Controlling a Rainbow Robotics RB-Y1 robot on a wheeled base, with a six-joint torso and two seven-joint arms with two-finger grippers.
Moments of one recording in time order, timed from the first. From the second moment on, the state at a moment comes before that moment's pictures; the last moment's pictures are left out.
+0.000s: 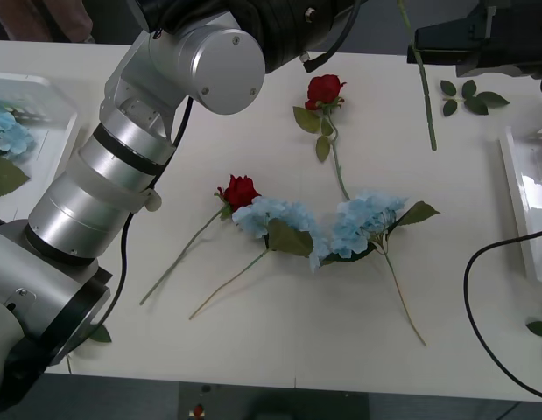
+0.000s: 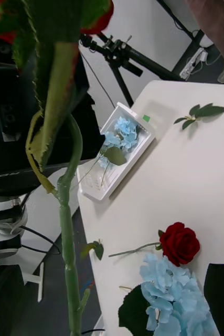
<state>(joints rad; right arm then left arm) -0.86 -0.56 -0.33 -1.13 -1.67 1.70 2.02 -0.92 0.24 -0.40 -1.55 0.92 0.41 -1.07</state>
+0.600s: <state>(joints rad) -0.86 -0.56 -0.30 -1.13 -1.67 1.70 1.97 -0.92 0.24 -0.40 -1.55 0.92 0.41 -1.07</state>
